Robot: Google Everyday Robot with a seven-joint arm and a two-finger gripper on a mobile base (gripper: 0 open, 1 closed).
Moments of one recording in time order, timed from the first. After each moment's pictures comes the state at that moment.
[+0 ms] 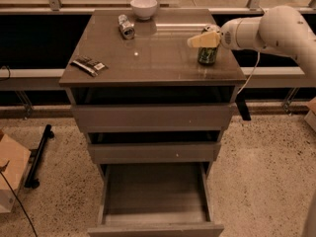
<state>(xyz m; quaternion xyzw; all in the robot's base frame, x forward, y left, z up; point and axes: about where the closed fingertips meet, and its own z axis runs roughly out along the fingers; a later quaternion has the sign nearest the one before) 0.804 -0.196 0.909 -0.23 0.80 0.12 0.54</state>
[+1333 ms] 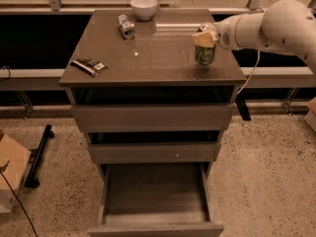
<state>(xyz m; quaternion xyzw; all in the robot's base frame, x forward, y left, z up) 0.769 -0.165 0.926 -0.30 0.77 0.12 0.54</state>
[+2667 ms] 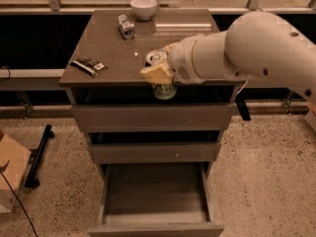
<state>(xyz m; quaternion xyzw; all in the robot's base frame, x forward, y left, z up) 0.588 -0.008 0.935 -0.45 0.73 0.14 0.50</state>
